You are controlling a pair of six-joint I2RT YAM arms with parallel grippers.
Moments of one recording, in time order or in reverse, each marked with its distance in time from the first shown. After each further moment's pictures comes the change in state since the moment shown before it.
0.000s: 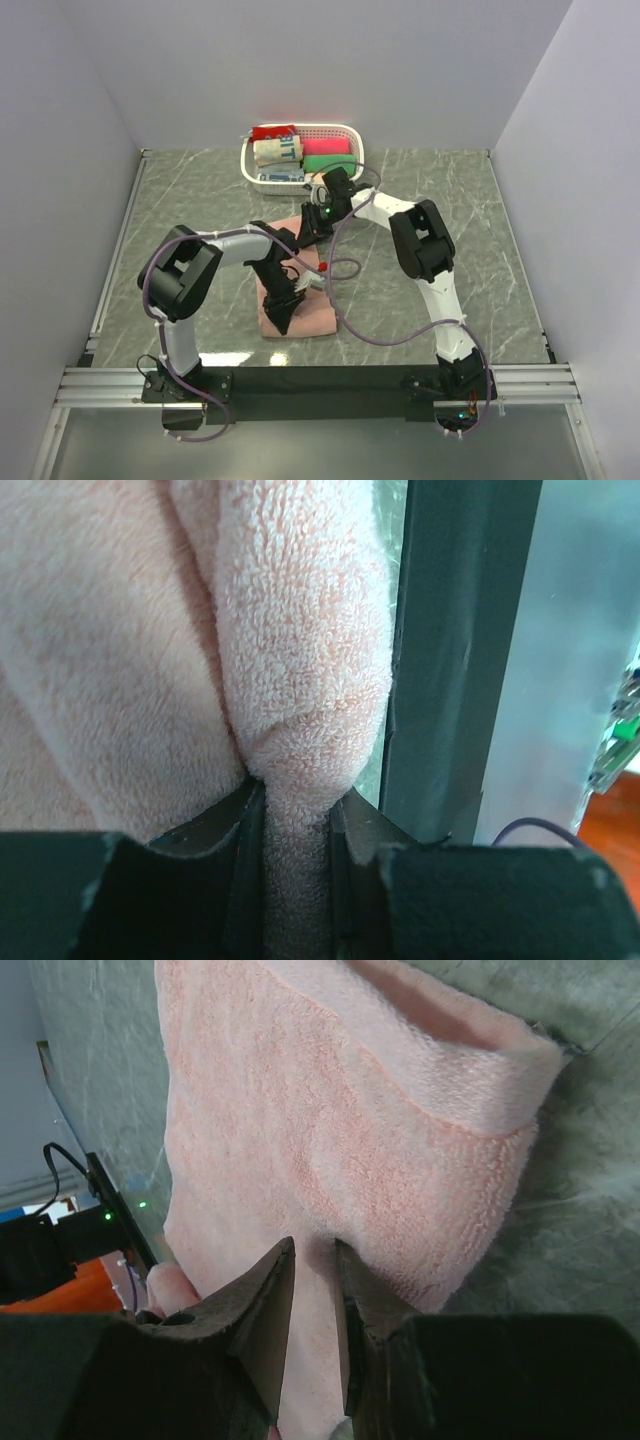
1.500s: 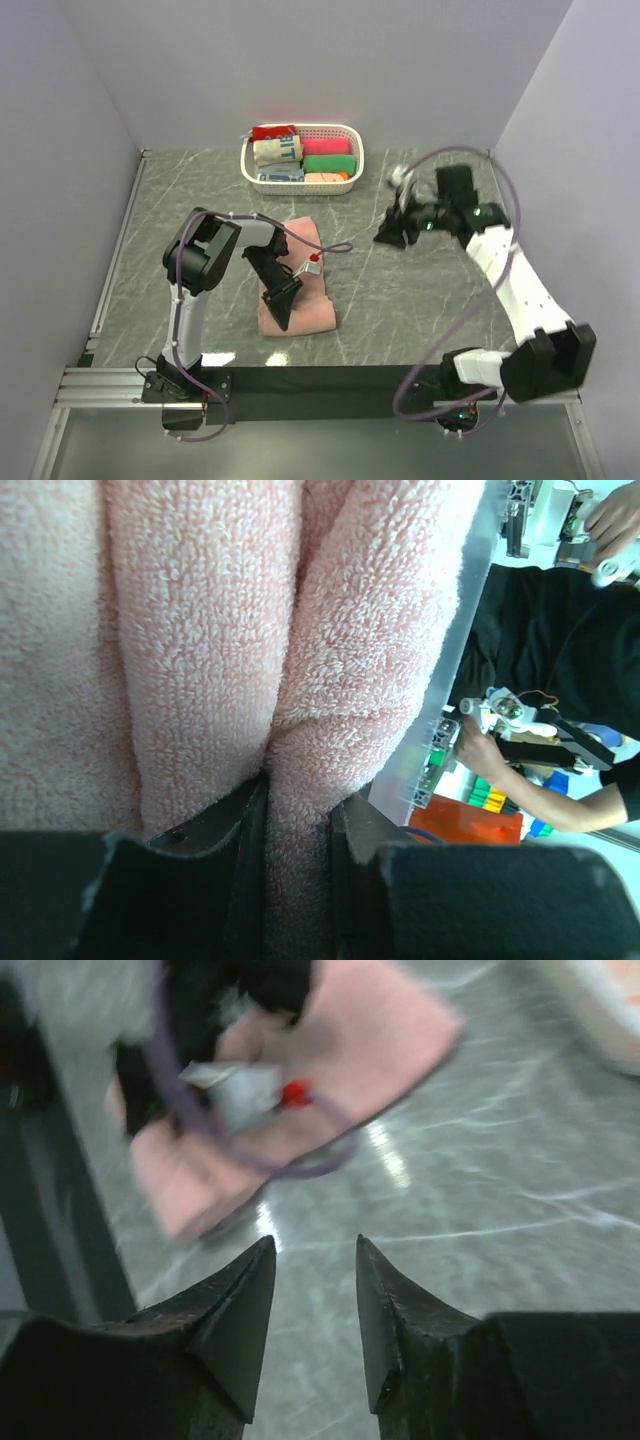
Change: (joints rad) left arm 0.114 0.252 0.143 -0.202 0.145 -0.053; right arm -0.351 -1.046 -0.512 -0.256 -0.063 -0.751
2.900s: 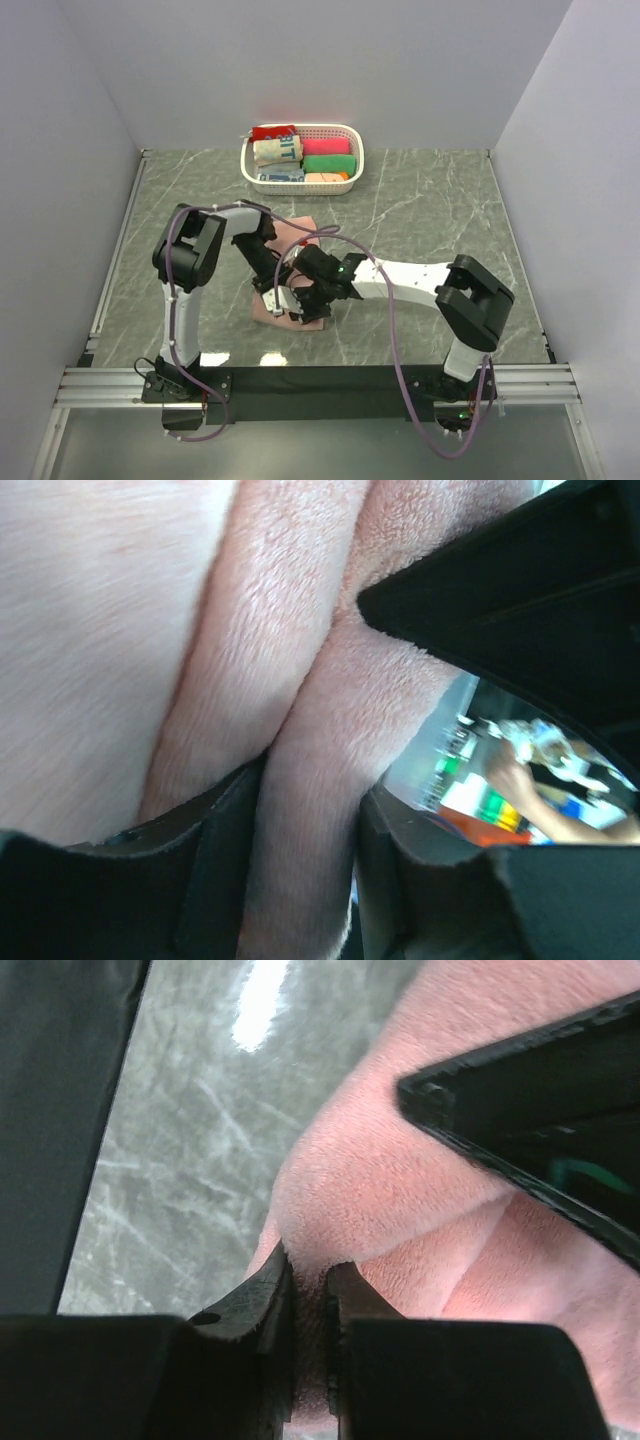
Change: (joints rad) left arm 0.093 -0.007 0.079 -0.077 -0.074 0.007; right arm 0.862 0.381 -0.205 0.268 0.352 -0.403
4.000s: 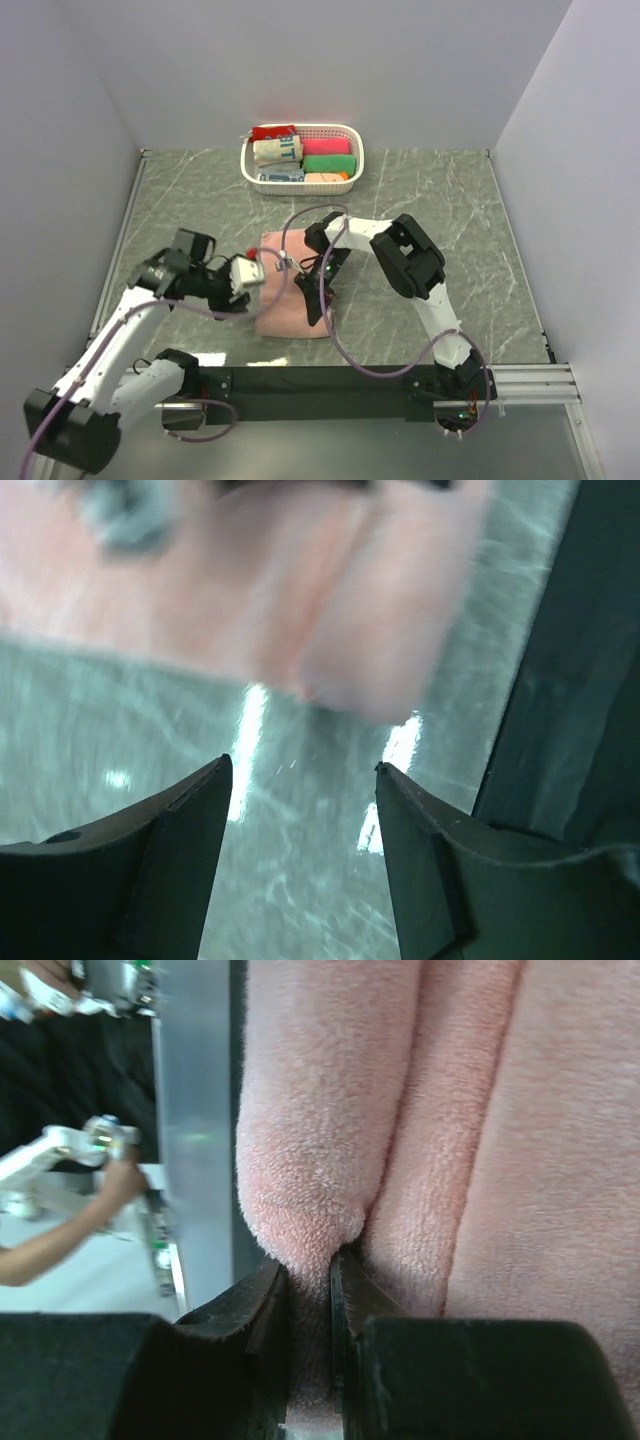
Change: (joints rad) left arm 0.158 -1.198 -0.525 0.380 -0.233 0.064; right arm -0.277 0.566 0.508 -0.759 -0.621 0.023
